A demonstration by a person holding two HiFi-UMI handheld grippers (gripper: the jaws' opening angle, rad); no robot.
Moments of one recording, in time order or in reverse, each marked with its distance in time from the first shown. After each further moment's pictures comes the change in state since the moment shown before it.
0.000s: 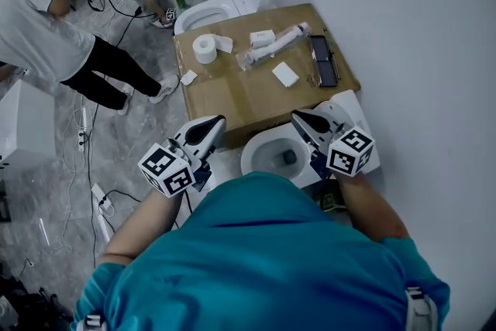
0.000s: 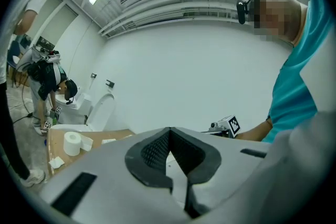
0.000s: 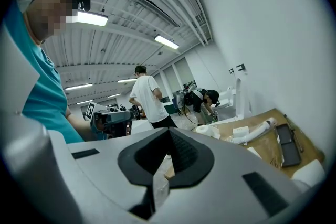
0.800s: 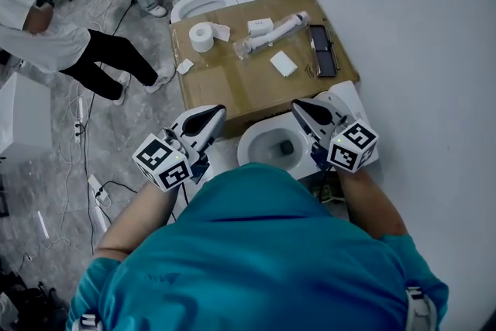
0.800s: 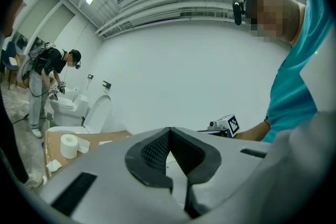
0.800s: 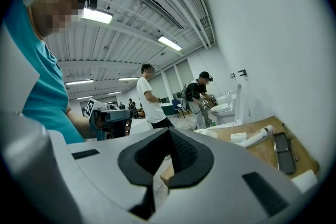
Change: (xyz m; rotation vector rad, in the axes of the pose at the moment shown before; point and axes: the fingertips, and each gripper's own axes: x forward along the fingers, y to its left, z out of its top) left arm 0.005 -0.009 0.006 0.014 0.005 -0.024; right arm -0.003 0.004 0.010 -0.056 -0.013 -0.013
